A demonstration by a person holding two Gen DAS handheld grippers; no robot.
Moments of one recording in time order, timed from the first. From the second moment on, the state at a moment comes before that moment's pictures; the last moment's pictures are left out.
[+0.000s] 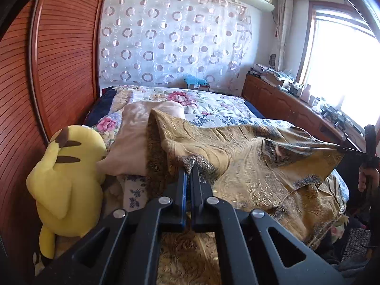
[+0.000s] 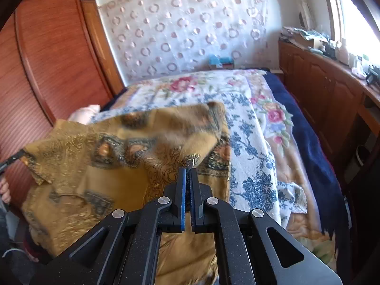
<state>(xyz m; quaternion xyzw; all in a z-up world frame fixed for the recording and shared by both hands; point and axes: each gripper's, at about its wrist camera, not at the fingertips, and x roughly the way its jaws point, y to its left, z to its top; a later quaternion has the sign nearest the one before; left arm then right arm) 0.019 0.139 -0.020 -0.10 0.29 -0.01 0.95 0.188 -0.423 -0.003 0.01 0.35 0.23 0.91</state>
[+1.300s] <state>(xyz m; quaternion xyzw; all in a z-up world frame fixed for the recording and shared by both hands) -0.028 0.150 -0.091 -0.12 0.40 0.04 0.91 0.123 -0.433 -0.006 -0.06 0.35 0.17 0.92</state>
